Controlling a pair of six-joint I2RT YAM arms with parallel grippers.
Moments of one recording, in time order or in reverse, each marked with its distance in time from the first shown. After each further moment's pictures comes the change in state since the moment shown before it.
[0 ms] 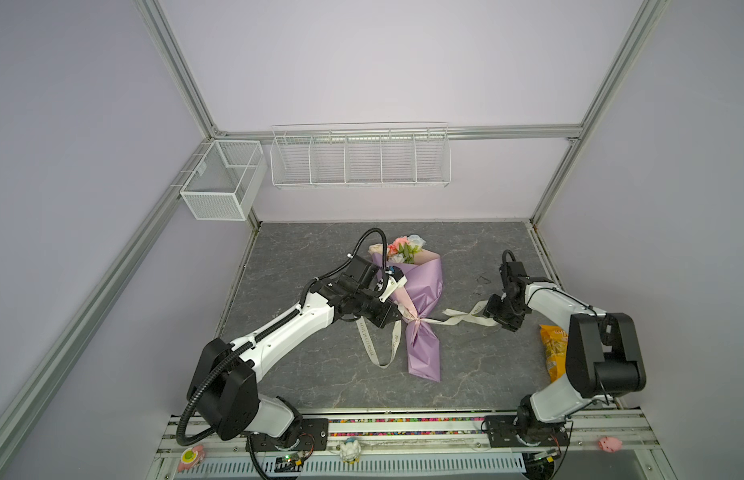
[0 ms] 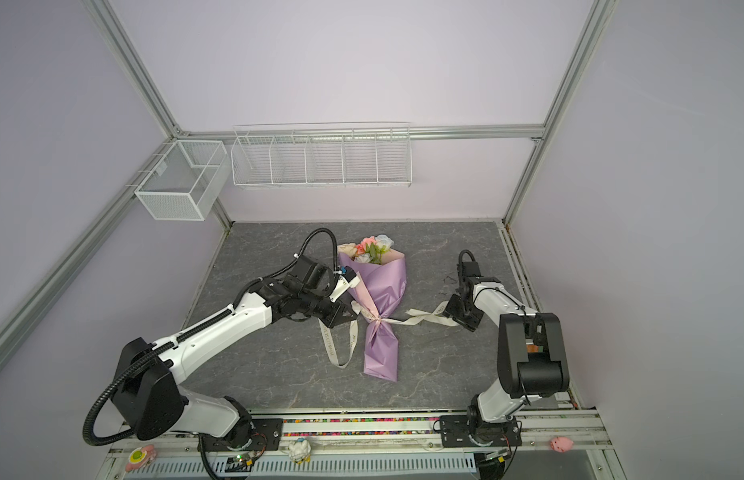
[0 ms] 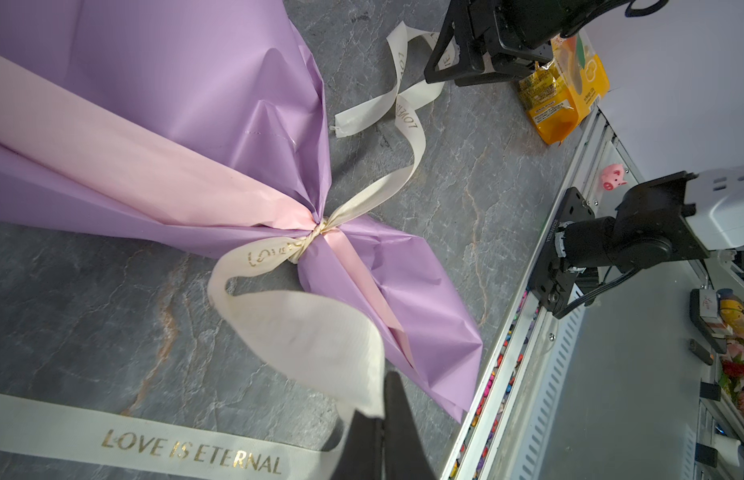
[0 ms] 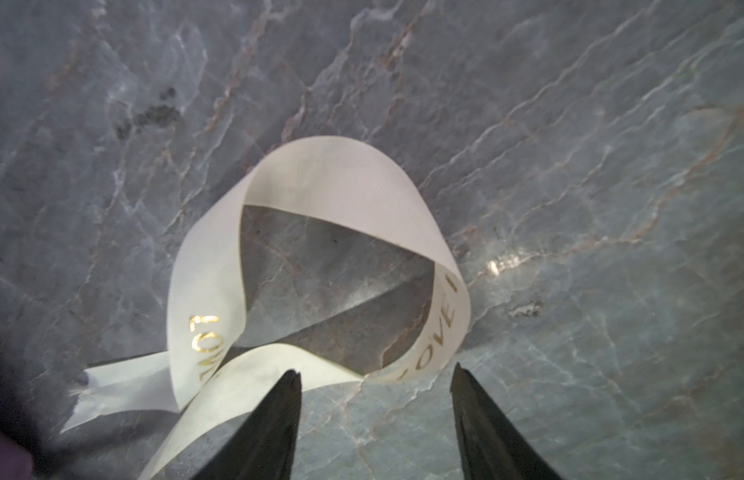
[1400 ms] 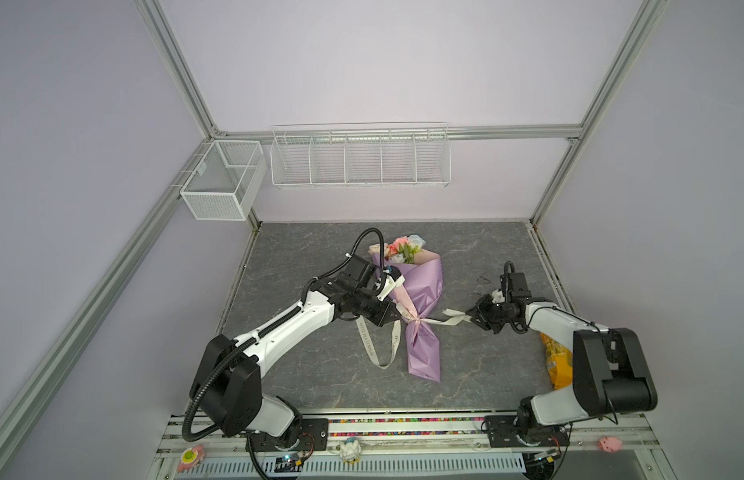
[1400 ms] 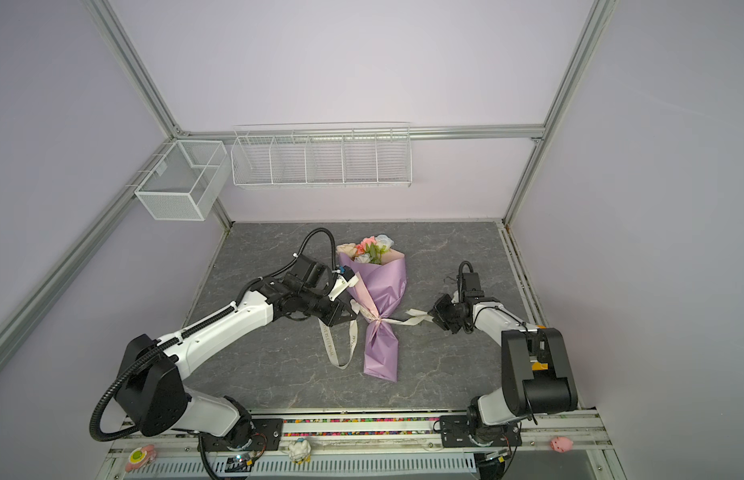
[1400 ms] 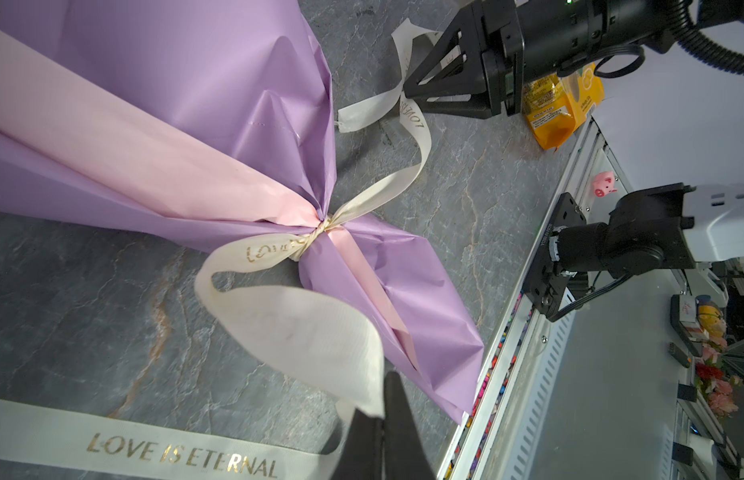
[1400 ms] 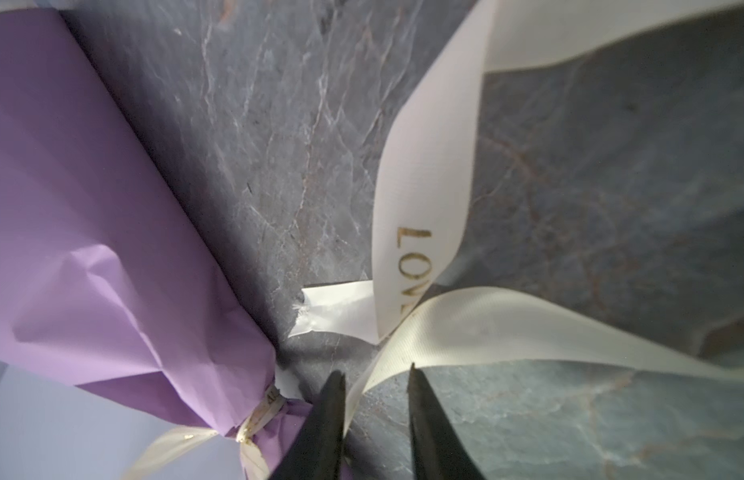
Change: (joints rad) left arm 0.028 0.021 -0.005 0.006 0.035 -0.013; right arm 0.027 -0.145 -0.222 0.385 -0.417 0.328
